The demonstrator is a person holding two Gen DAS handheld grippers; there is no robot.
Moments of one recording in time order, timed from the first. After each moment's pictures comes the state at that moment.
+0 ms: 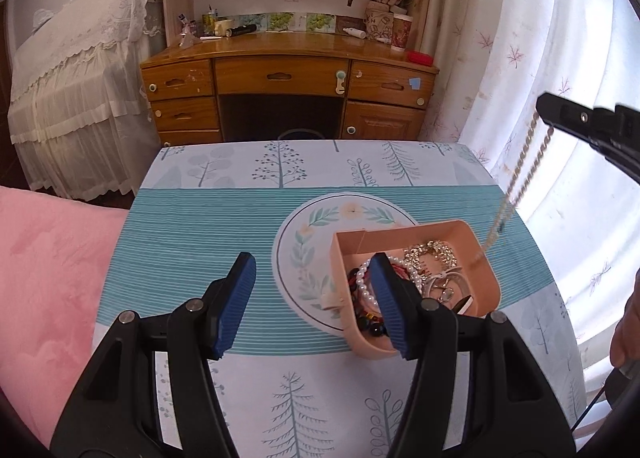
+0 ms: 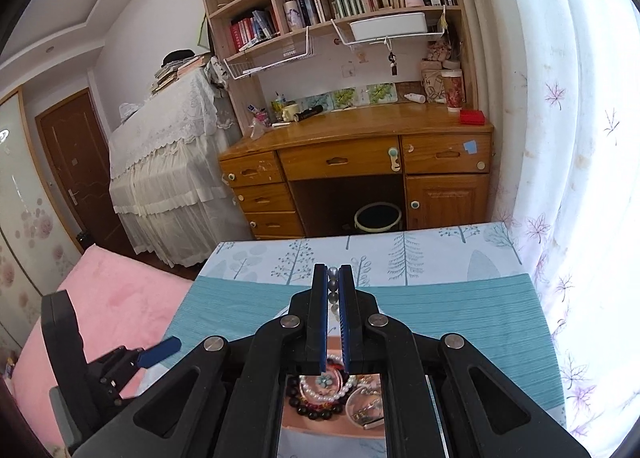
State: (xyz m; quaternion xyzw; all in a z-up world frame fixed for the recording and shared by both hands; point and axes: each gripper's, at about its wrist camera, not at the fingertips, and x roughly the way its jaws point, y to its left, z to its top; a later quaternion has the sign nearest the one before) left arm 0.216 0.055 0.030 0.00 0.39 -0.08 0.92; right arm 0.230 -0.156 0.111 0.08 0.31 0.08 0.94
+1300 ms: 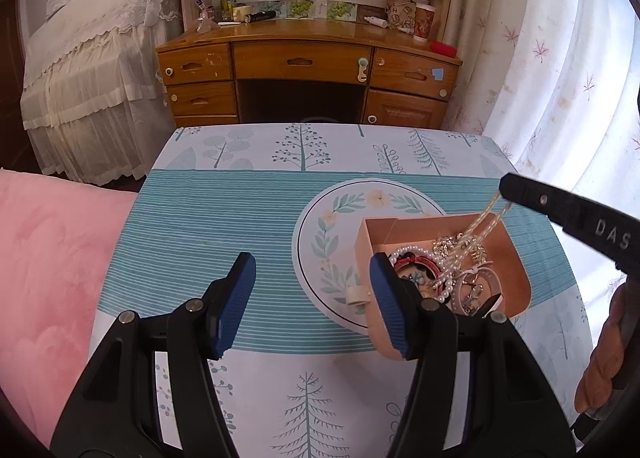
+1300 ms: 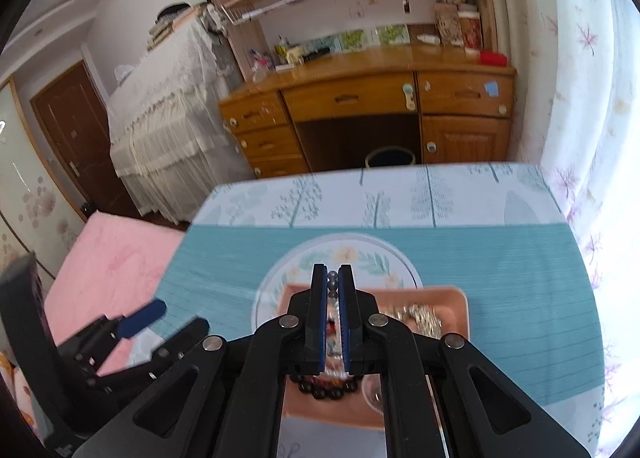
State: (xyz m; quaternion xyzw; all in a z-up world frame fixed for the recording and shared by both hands) left arm 0.228 0.071 0.000 -0.01 0.41 -0.04 0.91; right arm 0.295 -0.120 -0.020 0.08 0.41 0.11 0.90
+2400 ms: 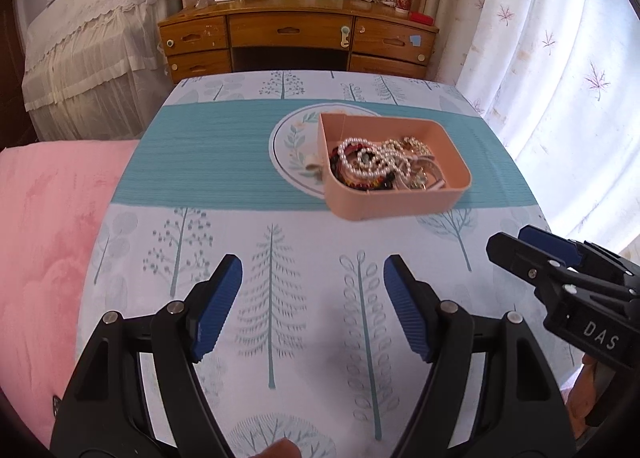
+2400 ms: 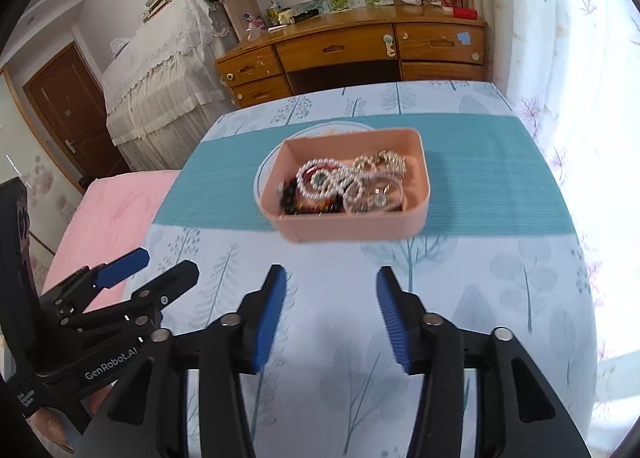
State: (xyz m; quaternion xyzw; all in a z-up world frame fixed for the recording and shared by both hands) left arm 0.068 0.043 0.005 -0.01 0.45 -0.05 0.89; right arm 0.103 -0.156 -0.060 0.08 0.46 0.10 0.88
